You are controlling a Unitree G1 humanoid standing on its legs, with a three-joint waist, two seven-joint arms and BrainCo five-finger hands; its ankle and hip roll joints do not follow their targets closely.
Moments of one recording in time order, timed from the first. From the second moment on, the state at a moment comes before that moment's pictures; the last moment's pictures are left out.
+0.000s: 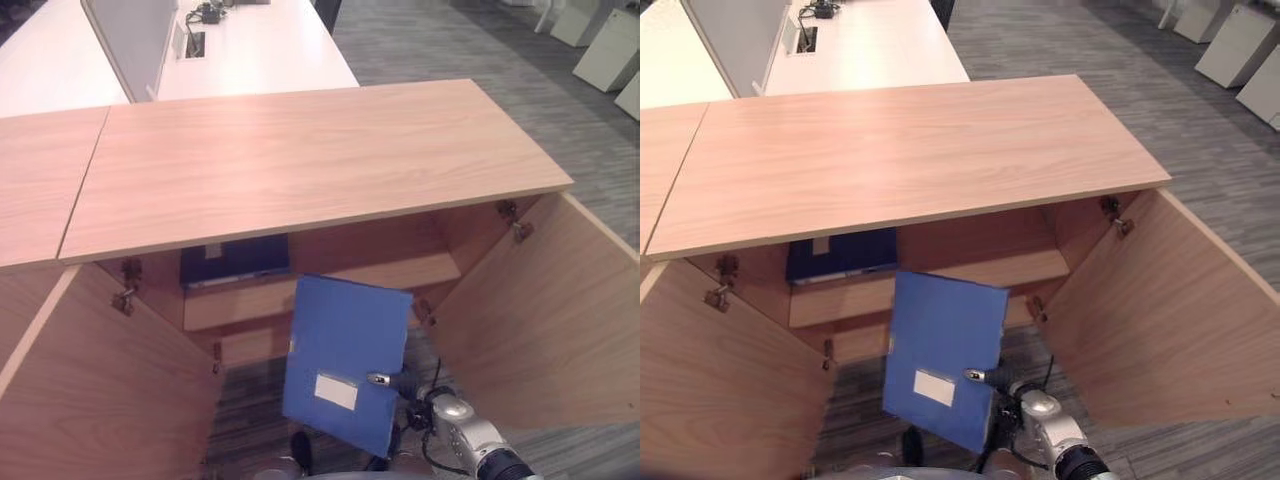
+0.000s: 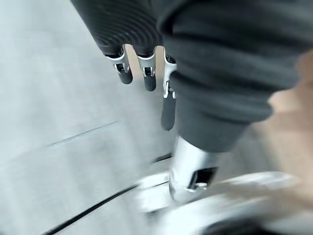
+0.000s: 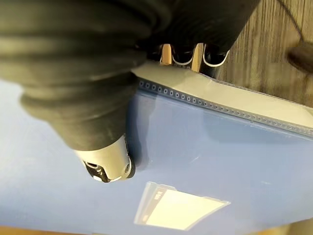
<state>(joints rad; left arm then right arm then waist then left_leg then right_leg) 0.10 0.20 -0.09 1.42 0.00 0.08 -0.01 -0.05 -0.27 0.39 0.58 0.46 0.13 0.12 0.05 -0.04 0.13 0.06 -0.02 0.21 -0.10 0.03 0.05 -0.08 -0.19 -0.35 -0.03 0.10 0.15</state>
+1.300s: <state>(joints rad) 0.06 0.20 -0.17 1.19 -0.15 0.02 0.07 -0.60 -0.26 0.11 0.47 1.40 -0.13 0.02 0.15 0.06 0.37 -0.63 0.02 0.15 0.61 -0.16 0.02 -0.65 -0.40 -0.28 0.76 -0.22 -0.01</state>
